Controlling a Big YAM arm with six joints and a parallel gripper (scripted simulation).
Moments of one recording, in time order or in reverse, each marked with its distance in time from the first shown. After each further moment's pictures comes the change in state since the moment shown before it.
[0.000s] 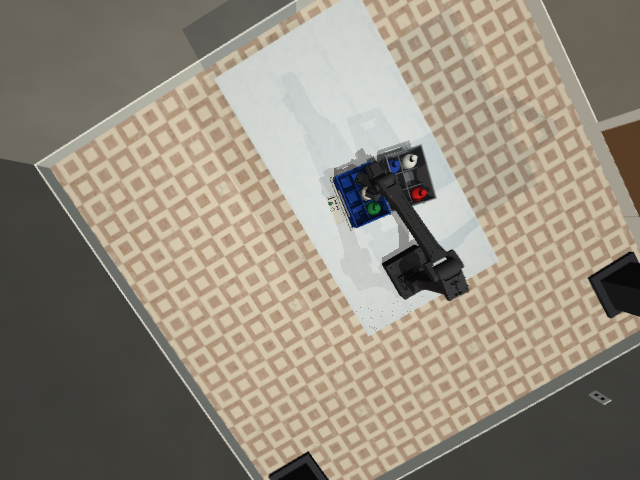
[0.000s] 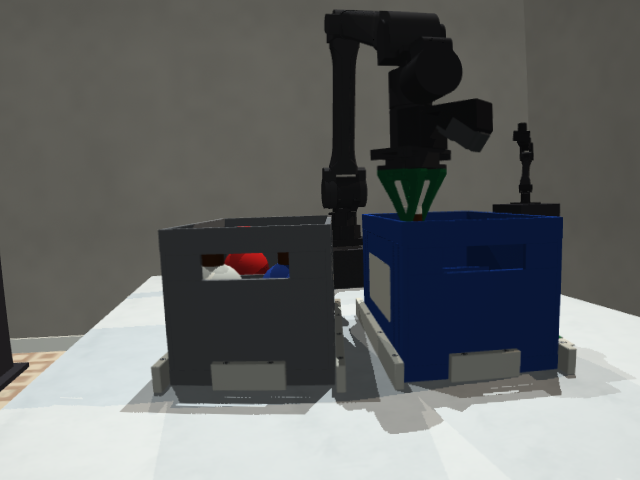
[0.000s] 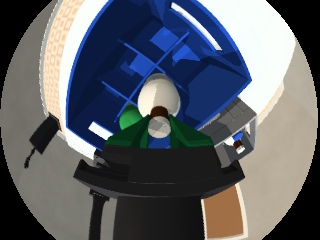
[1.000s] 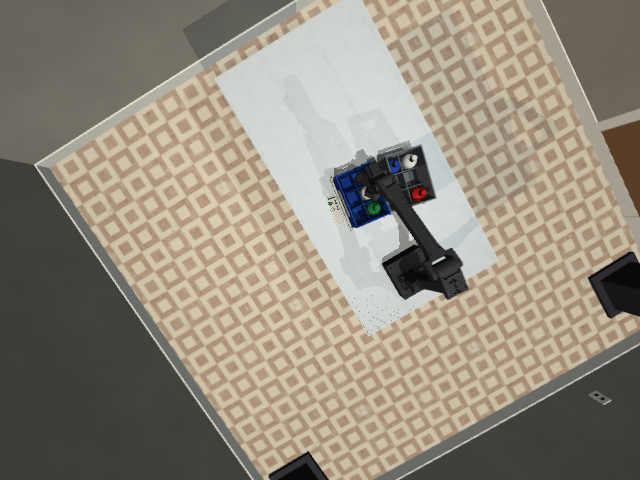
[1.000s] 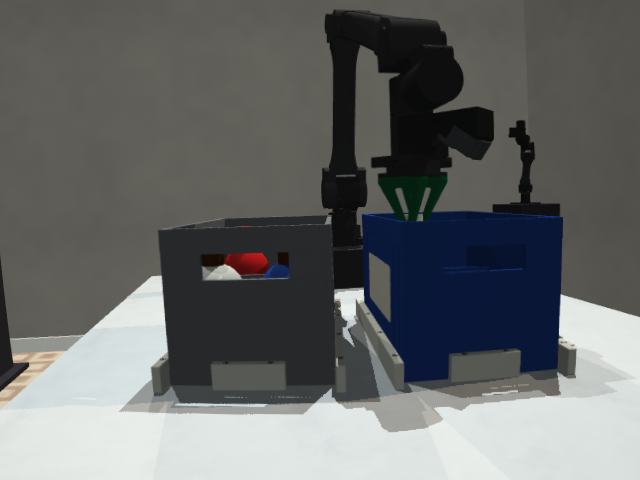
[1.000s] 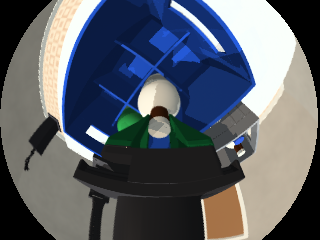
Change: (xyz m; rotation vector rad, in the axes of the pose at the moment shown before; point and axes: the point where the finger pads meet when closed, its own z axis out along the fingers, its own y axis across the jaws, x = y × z) arm -0.003 -0.002 0.010 0.003 -0.005 0.000
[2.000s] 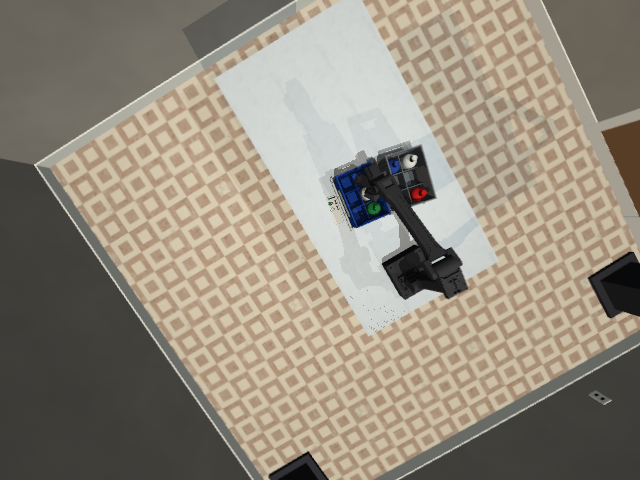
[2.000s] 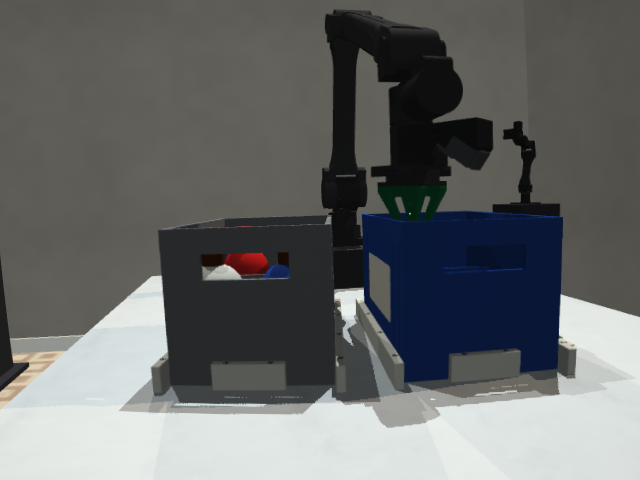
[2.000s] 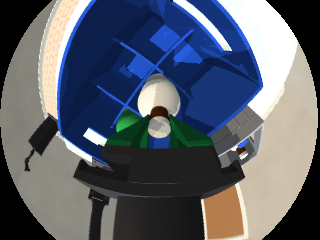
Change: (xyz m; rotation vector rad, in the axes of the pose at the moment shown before) arm 0.002 0.002 0.012 -0.001 0.001 0.000
